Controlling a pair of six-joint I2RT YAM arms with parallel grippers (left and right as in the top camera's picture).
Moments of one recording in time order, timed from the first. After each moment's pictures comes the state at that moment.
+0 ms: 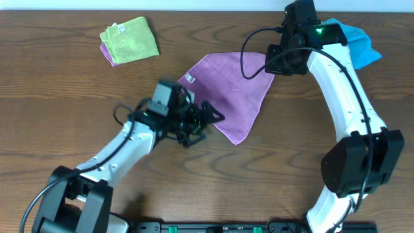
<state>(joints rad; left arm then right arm) -0.43 1.57 0.82 -0.21 0.75 -1.09 0.17 1.94 1.83 -1.11 -0.10 0.28</state>
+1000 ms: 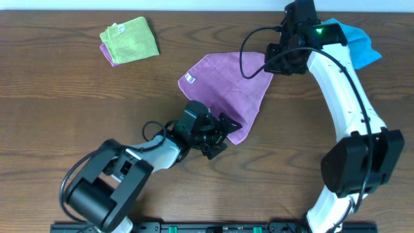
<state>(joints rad) -0.62 1.80 0.69 0.38 0.59 -1.50 0.17 1.94 1.83 -1.10 -0.12 0.29</state>
